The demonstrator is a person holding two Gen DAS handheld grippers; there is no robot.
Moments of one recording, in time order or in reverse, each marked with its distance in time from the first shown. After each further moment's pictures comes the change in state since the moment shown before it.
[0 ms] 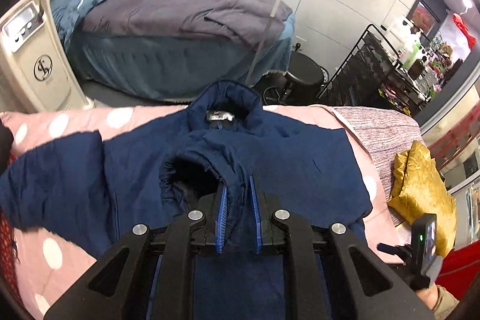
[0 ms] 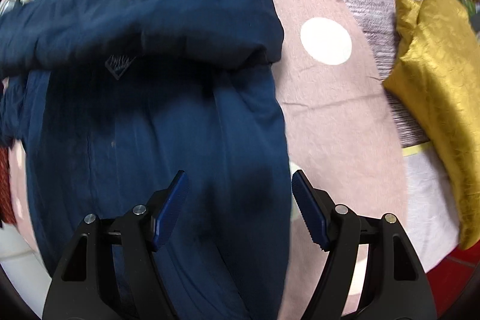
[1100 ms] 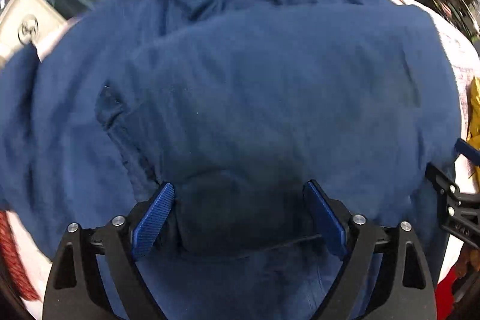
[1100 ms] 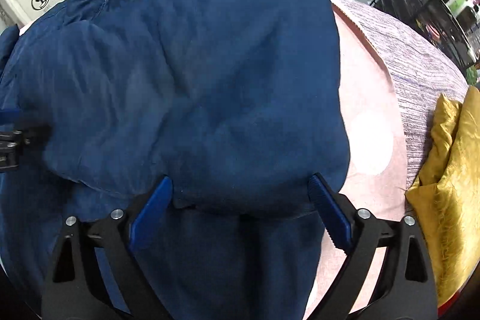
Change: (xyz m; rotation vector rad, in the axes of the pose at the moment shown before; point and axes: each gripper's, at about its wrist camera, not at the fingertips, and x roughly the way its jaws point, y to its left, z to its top) left arm 0.186 0.014 -0.076 0.040 0.431 0.155; right arm 0.042 0.054 0.063 -0.268 -0.131 -0.150
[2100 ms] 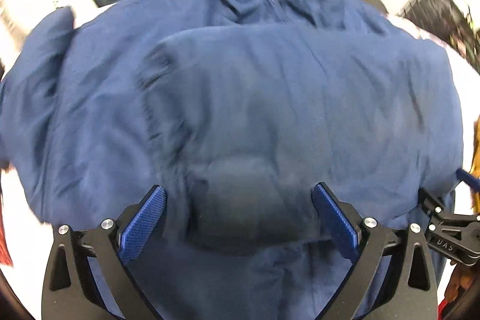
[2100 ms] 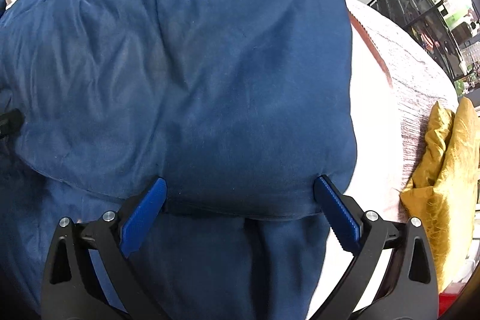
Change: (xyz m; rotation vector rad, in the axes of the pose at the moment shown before) left arm -0.021 0.013 -0.054 -0.167 -0.144 0.044; right arm 0.019 0.016 0.004 -0.035 0.055 -0.111
